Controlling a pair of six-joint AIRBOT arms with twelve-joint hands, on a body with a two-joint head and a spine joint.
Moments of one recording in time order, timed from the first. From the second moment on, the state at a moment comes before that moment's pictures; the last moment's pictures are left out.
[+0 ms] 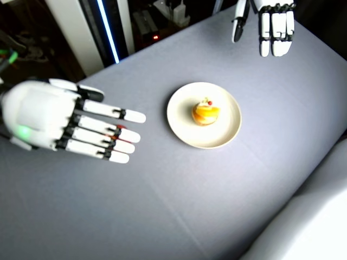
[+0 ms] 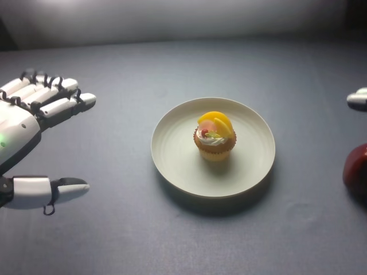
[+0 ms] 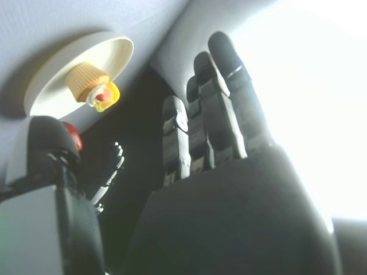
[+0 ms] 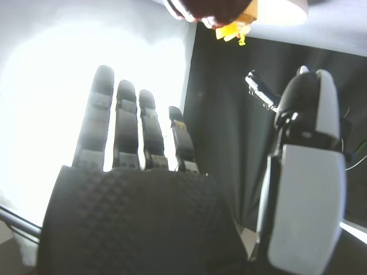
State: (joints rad) left arm 0.96 -0.80 0.93 -0.27 -1.06 1.07; right arm -1.14 -0.84 1.14 0.03 1.18 -0.50
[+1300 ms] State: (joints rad) left arm 0.48 -1.36 1.35 0.01 -0.54 0.95; right arm -1.12 -0.87 1.16 0.02 1.18 -0.48
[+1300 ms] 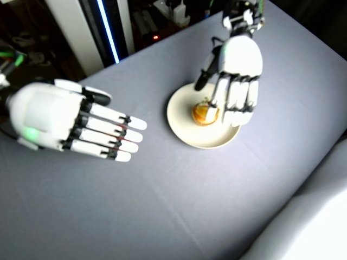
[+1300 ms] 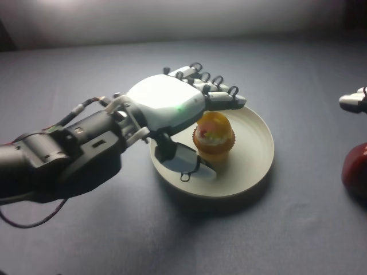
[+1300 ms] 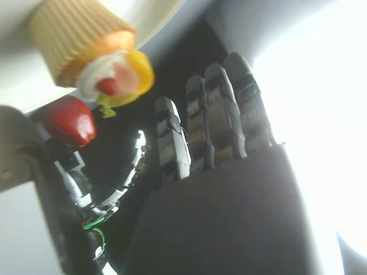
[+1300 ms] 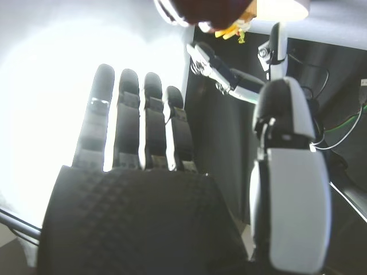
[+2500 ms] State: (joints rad) left arm 0.61 -0.97 1.08 -0.08 -0.82 1.06; right arm -1.13 -0.87 1.16 0.04 1.18 -0.45
